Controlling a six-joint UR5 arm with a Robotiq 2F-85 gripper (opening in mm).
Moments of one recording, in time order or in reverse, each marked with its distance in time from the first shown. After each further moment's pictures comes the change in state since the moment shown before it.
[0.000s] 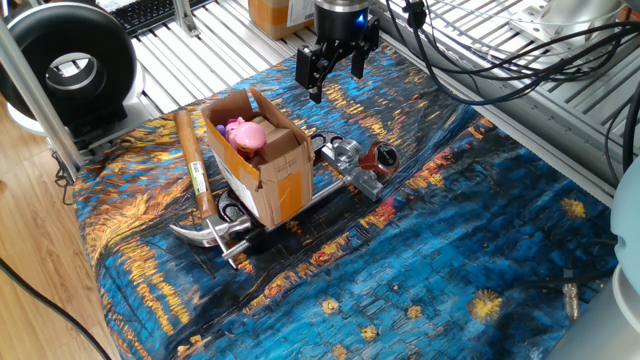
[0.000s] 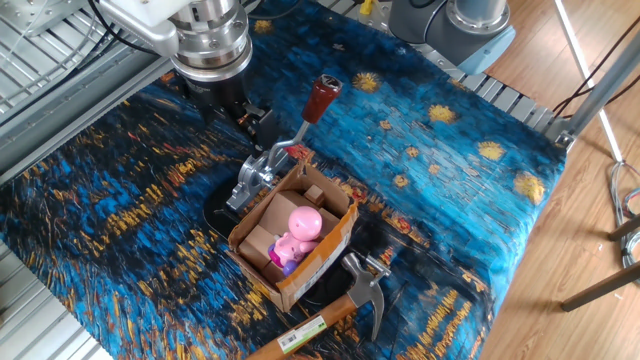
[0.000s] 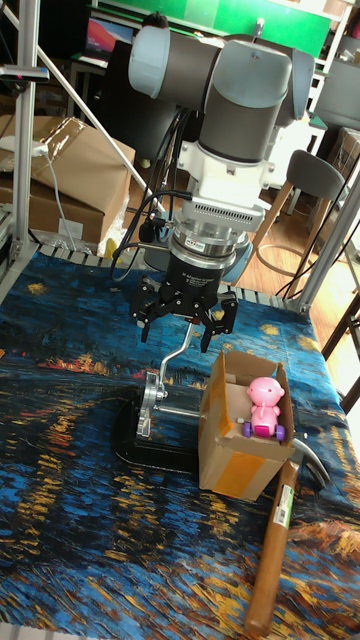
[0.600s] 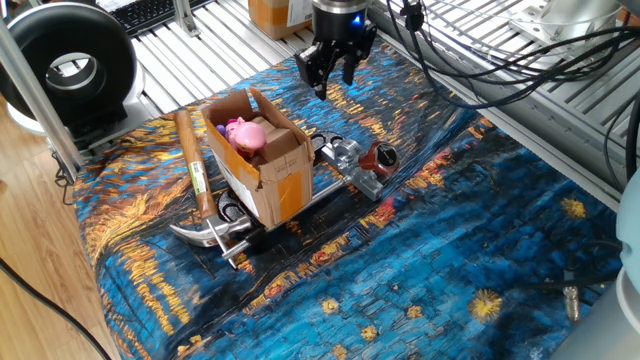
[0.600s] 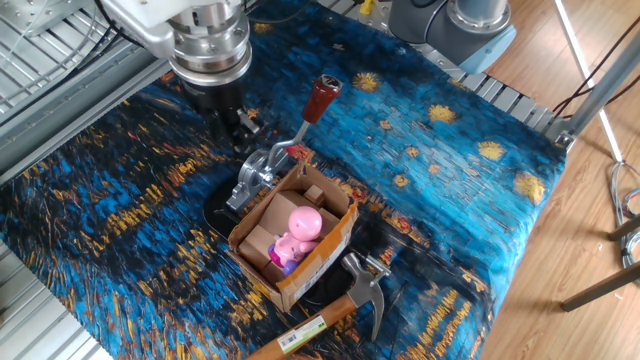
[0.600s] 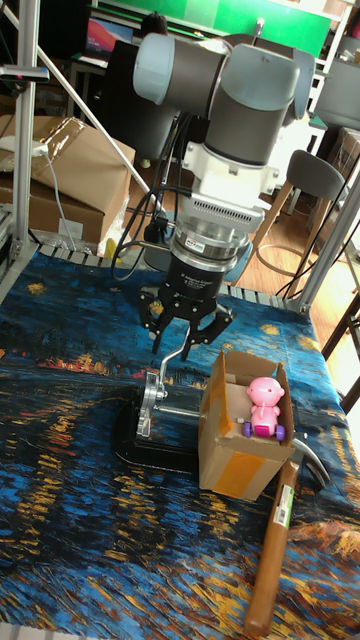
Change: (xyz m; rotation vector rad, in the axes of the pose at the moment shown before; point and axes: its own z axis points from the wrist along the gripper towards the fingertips) arm -0.013 -0.004 0.002 0.041 -0.051 0.112
